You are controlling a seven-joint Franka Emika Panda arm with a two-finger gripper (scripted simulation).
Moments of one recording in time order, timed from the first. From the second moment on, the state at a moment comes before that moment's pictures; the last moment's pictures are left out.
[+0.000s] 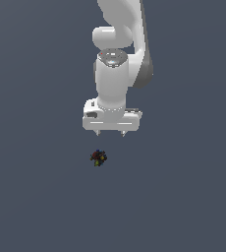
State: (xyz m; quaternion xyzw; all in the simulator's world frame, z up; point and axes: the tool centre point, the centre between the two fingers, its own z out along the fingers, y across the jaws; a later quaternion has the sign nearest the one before) arm 0.010 -0.009 0.191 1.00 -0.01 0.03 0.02
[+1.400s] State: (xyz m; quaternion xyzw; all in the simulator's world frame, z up) arm 0.028 -0.028 0.180 0.99 -0.11 0.04 0.00
